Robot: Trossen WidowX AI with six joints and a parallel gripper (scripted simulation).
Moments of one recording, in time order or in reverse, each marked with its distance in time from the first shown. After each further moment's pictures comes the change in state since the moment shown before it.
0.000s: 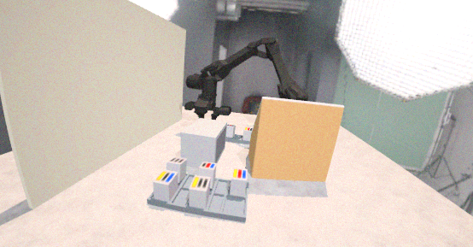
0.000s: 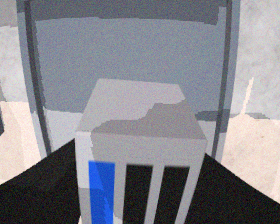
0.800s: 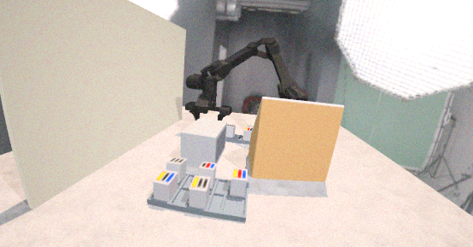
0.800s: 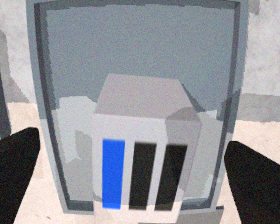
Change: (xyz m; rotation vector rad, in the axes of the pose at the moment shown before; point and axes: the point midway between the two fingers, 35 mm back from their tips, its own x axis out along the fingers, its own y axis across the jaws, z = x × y) arm -0.001 0.003 0.001 -0.003 -0.004 0.014
